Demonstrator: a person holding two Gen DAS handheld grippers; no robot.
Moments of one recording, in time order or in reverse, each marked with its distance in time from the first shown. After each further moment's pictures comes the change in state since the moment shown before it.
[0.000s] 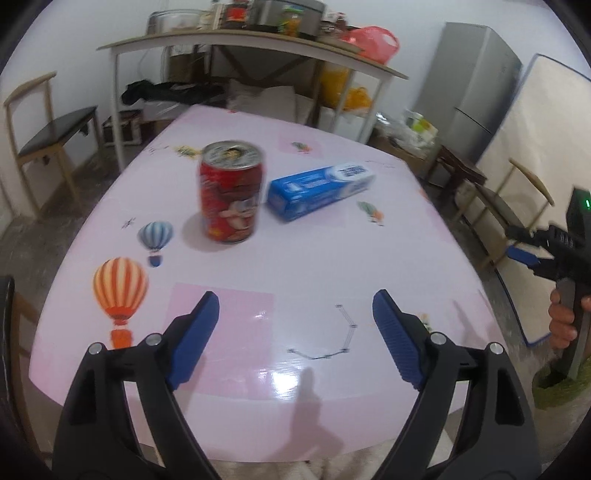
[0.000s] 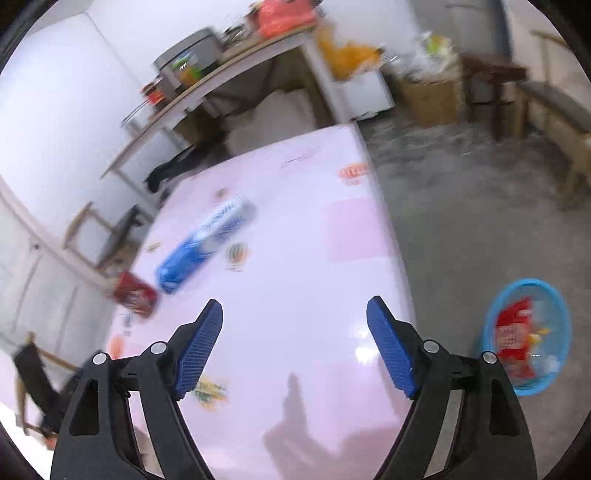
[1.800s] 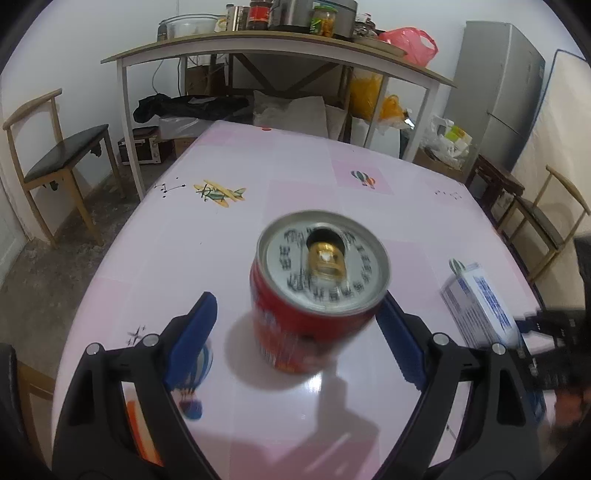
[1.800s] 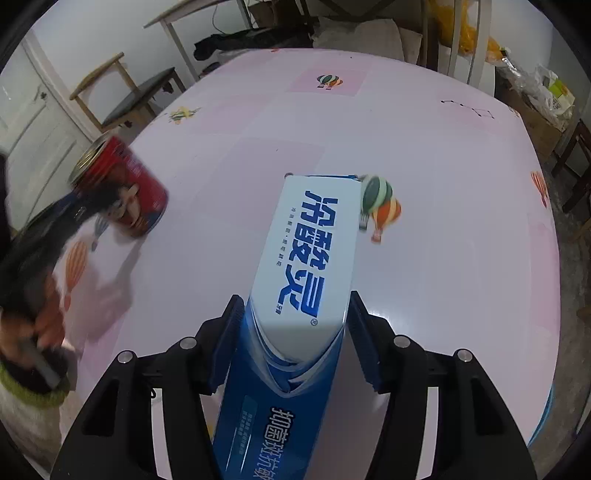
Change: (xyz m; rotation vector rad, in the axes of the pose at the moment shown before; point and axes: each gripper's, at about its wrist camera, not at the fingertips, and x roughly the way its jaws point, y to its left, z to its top) left arm 0.102 0.052 0.083 0.032 -0.048 0.107; right arm 0.131 0.100 -0.025 -0.439 0.279 -0.070
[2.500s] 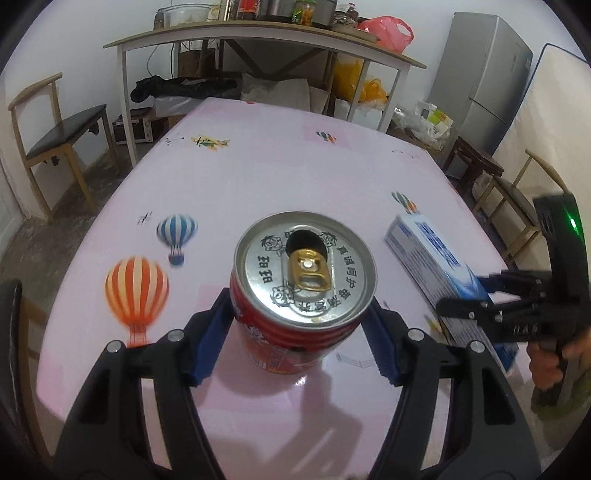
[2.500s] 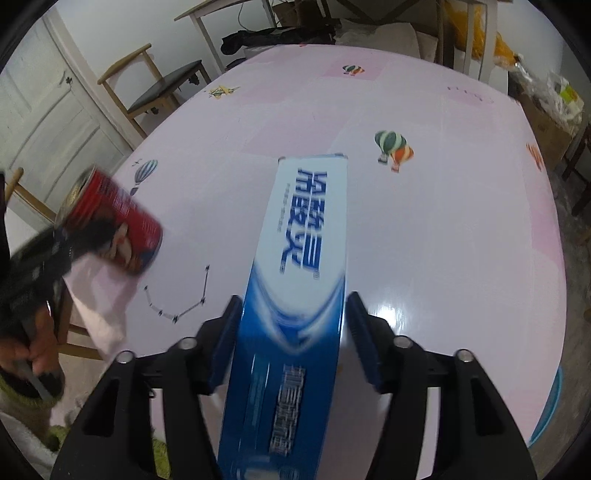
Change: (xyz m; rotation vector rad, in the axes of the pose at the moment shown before) left arm -0.089 -0.030 -0.084 0.005 0.067 -0.042; right arm -0.021 0.015 -0.053 -0.026 0.023 0.071
